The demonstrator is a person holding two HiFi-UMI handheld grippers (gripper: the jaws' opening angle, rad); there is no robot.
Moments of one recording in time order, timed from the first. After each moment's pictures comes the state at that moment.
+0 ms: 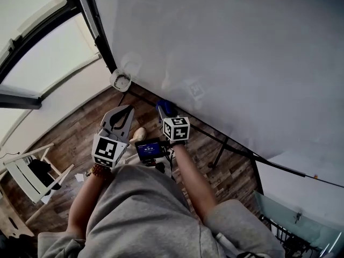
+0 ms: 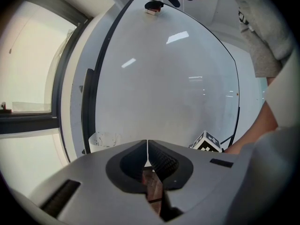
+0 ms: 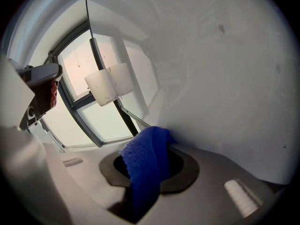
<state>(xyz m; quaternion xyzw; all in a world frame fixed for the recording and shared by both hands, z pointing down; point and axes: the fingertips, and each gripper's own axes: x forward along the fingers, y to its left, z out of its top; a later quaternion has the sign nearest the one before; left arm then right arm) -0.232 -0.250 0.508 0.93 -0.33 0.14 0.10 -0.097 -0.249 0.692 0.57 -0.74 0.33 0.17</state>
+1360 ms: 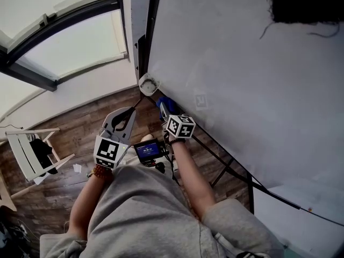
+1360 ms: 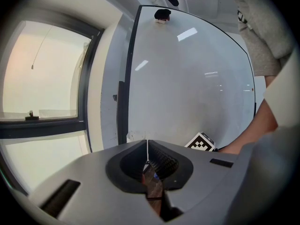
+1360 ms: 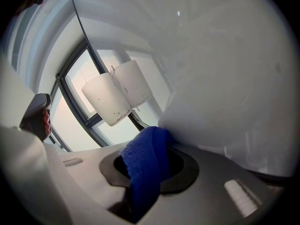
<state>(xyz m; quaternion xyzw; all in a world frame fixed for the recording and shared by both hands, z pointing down) -0.307 -0.257 0.496 0.89 -0.43 0.13 0.09 -0.177 -0.313 0.684 0.50 -0.78 0.37 0.07</state>
